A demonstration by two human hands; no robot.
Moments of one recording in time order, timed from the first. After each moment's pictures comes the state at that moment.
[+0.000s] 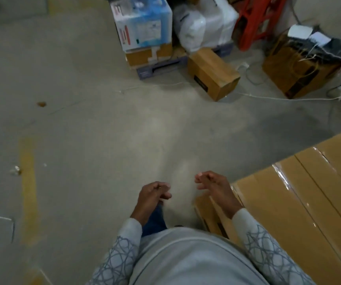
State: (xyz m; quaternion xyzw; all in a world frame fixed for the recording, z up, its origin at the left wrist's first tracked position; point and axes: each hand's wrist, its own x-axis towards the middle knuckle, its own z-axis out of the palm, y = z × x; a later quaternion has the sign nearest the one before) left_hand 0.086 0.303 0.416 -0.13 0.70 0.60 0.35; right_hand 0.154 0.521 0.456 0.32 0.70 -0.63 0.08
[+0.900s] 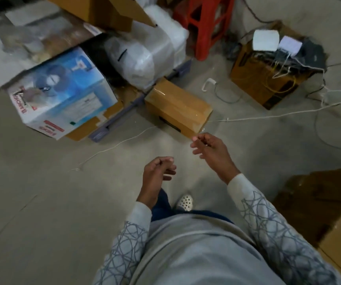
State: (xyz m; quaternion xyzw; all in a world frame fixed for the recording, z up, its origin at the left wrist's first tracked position) left_hand -0.587 0.737 0.467 -0.03 0.69 0.60 0.41; right_hand -0.504 0.913 0.503 0.41 0.69 -0.60 -0.06
